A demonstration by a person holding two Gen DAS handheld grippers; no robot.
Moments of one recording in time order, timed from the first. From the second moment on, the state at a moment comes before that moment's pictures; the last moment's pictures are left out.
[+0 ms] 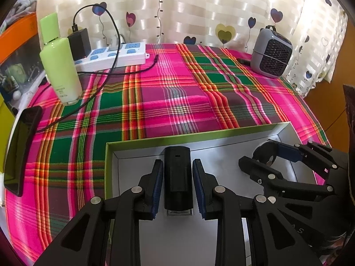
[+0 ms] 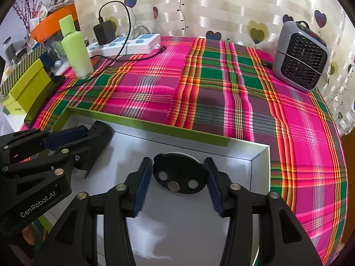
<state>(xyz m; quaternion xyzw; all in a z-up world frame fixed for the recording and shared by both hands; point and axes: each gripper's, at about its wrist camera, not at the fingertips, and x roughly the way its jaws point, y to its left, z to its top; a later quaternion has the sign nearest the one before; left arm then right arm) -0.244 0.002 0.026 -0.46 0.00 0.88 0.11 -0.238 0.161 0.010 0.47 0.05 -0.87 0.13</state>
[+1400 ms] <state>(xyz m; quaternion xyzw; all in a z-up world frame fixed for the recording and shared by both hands) -0.093 -0.009 0.052 -0.40 -0.03 0.91 0.10 -0.098 0.190 0.044 0.39 -0.01 -0.91 0.12</state>
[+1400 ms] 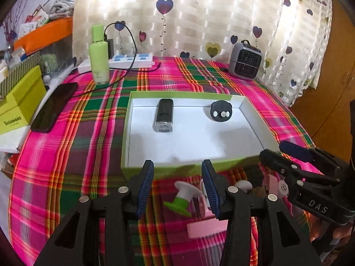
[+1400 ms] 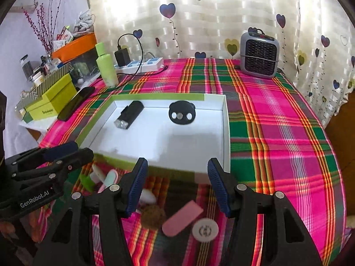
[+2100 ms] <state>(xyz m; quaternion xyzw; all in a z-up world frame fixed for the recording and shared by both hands) -0.049 -0.008 0.040 -0.38 -0.01 0.92 0.11 -0.051 0.228 0.031 0.38 -0.02 -0.92 0.11</state>
